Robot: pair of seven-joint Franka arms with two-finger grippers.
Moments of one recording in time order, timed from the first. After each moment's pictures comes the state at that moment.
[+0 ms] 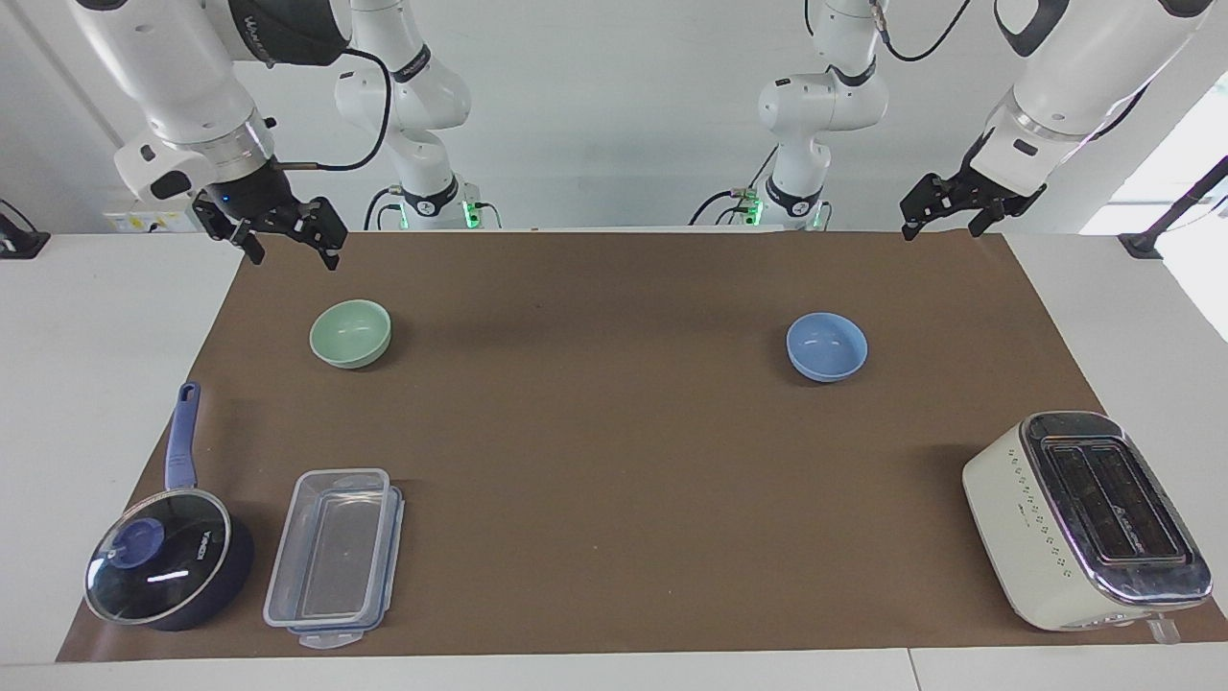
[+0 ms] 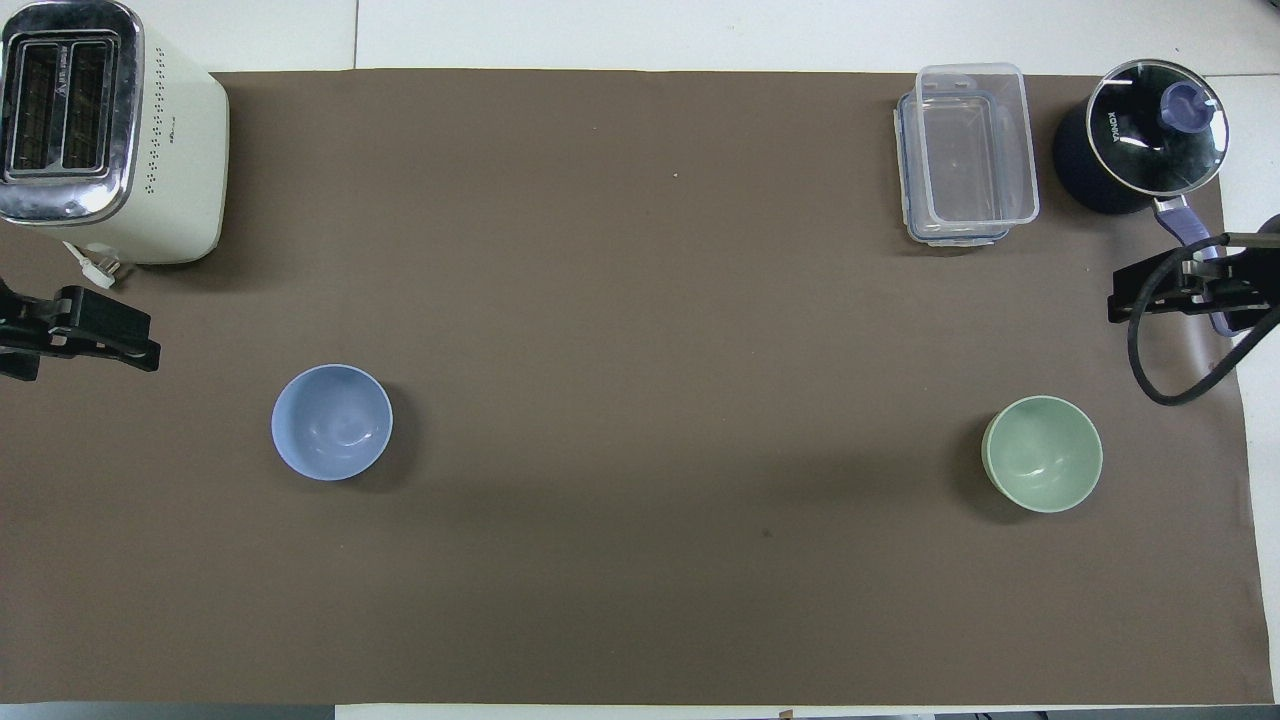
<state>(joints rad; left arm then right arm) -0.01 -0.01 -0.08 -1.52 -0.03 1.35 -0.08 -0.03 0.00 0.02 -1.59 -0.03 1.52 0.10</state>
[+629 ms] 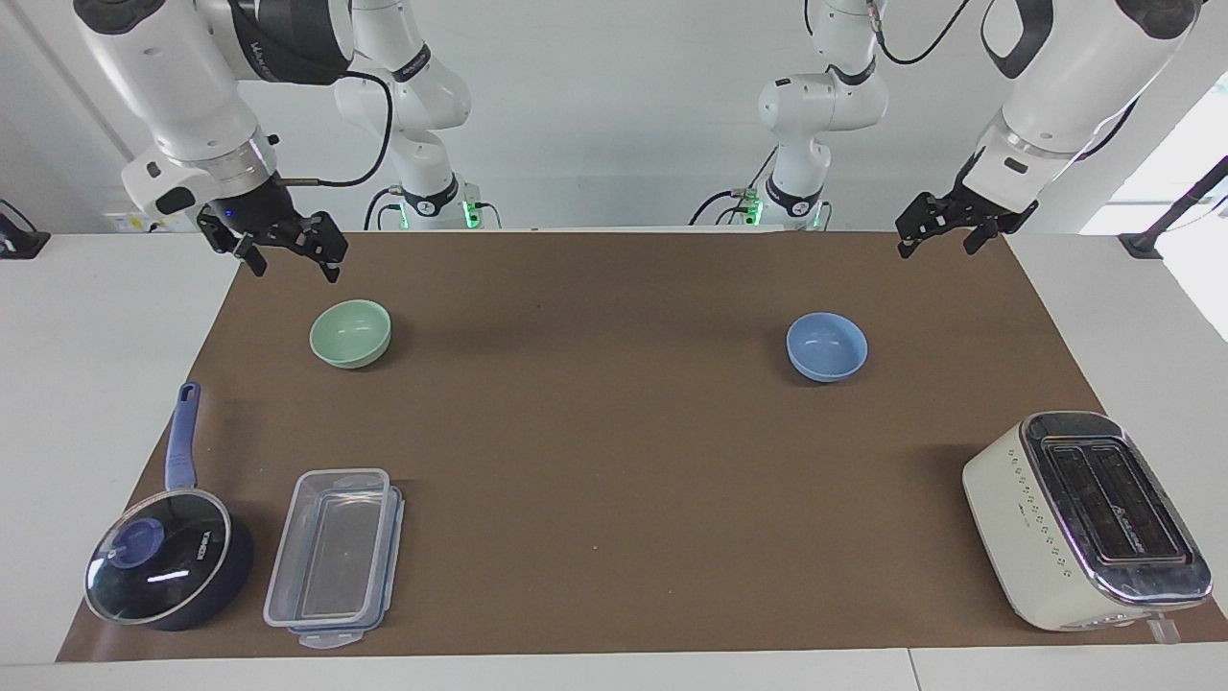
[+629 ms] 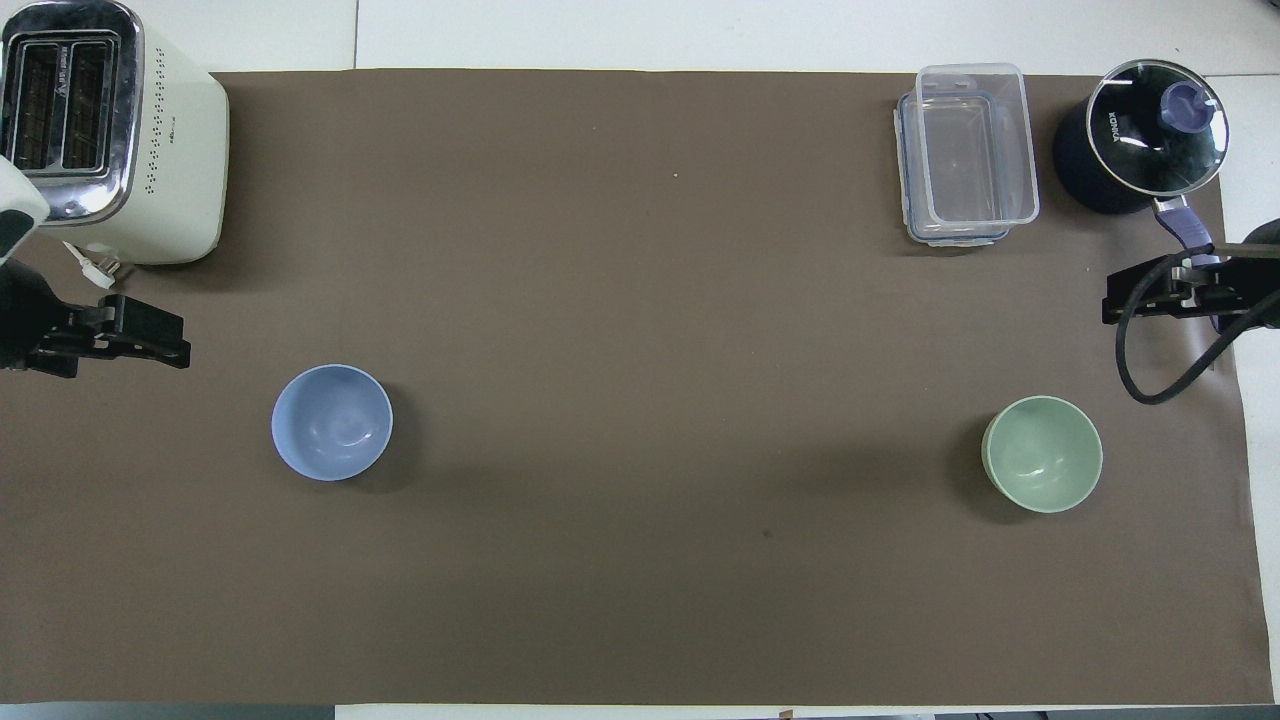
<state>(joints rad) -0.01 -0.07 -0.08 -1.72 -0.03 1.54 -0.08 -0.06 -0.03 0.02 -1.68 -0.03 1.61 0.10</state>
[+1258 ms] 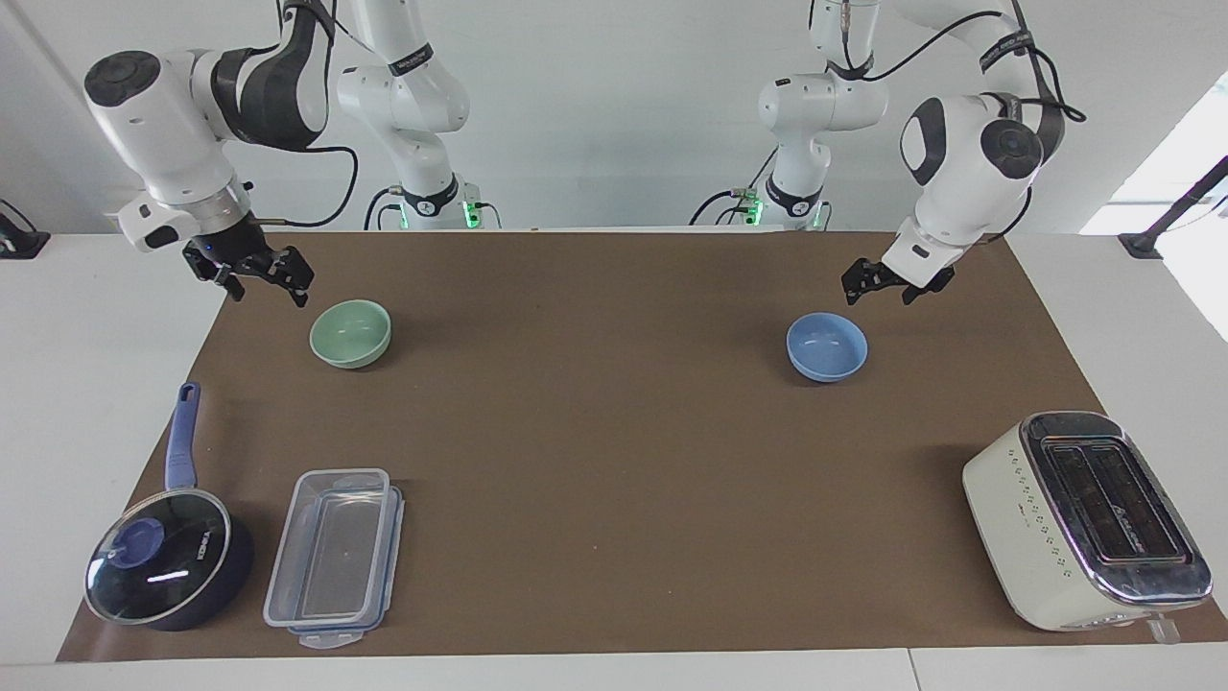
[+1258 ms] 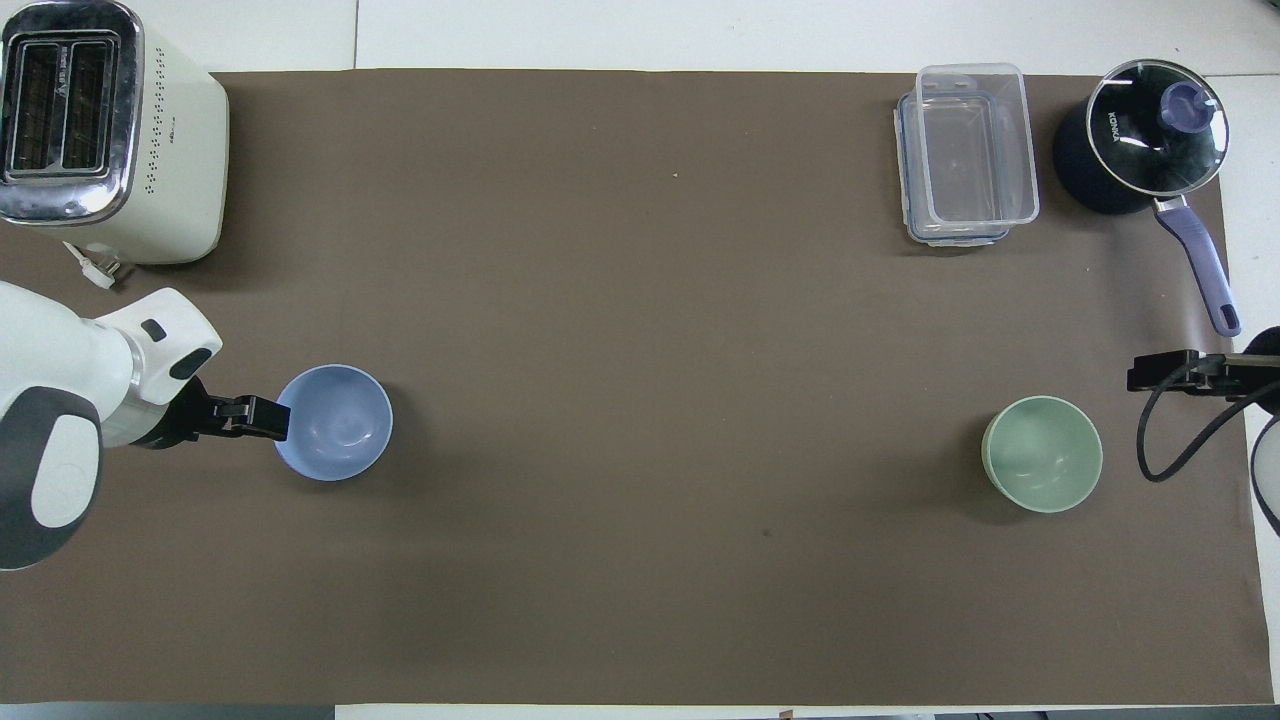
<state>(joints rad) 0.00 -0.15 -0.08 -2.24 -0.03 1.95 0.02 -0.23 -0.18 0.02 -2.14 -0.02 1.95 -0.07</state>
